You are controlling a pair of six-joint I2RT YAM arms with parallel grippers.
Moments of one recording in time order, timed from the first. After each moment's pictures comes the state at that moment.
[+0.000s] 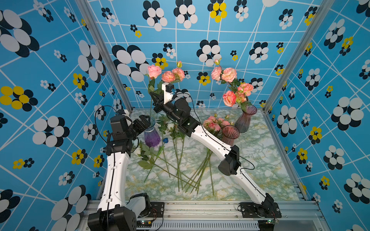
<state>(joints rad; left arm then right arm) 0.21 1.11 1.09 -0.42 0.37 -0.60 0.92 2.57 2.72 0.17 0.00 0.27</state>
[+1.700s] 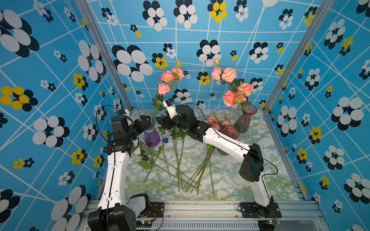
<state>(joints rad) 0.20 1.13 1.09 -0.42 0.35 -0.58 0.92 2.10 2.02 -0.11 -0.04 0.17</state>
